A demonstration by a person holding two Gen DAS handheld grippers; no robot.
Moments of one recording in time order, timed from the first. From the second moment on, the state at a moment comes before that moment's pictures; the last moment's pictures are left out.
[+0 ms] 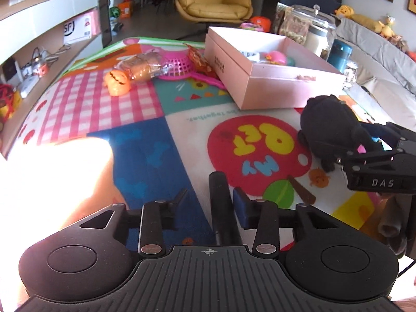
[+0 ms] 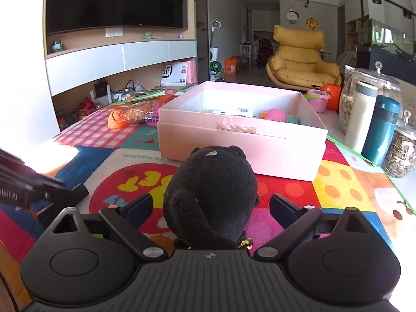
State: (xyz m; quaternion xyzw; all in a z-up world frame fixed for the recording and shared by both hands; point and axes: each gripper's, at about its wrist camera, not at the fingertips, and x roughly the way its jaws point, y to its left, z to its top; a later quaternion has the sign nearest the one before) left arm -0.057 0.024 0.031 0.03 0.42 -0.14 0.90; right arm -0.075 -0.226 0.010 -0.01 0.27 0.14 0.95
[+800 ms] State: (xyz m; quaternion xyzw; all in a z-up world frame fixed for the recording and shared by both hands) left arm -0.029 0.000 0.086 -0.01 0.33 -0.23 0.92; right arm -0.104 -0.218 0.045 -0.06 0.29 0.16 0.94
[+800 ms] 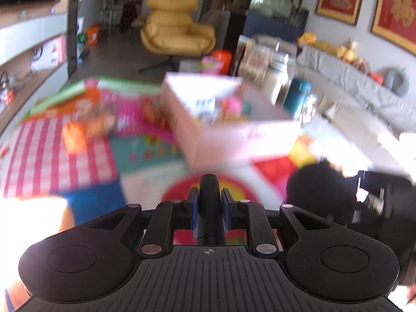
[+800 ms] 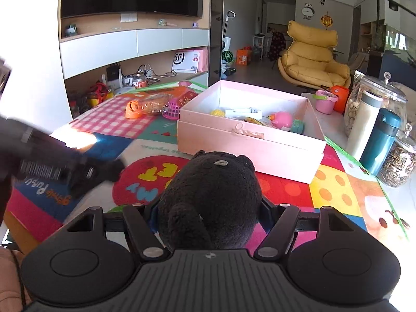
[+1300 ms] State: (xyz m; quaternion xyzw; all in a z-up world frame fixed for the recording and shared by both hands) left arm 0.057 -0.019 0.100 -0.11 0.26 -0.23 0.93; right arm -0.094 -0.224 0.069 -0.06 0.27 0.15 0.95
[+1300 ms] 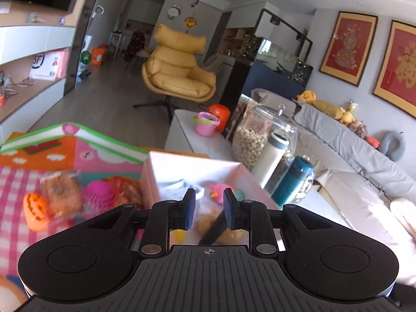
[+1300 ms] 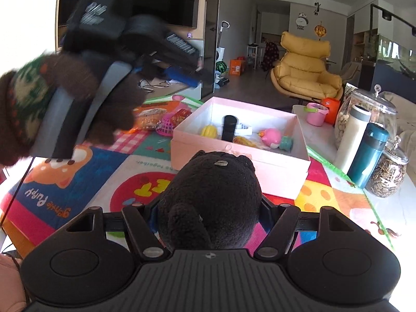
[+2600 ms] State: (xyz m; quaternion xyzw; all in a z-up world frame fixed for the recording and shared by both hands) left arm 0.085 0.114 0.049 -0.14 0.29 -0.01 0.95; right arm -0.037 -0.196 0.005 -0.01 0.27 0.10 0.96
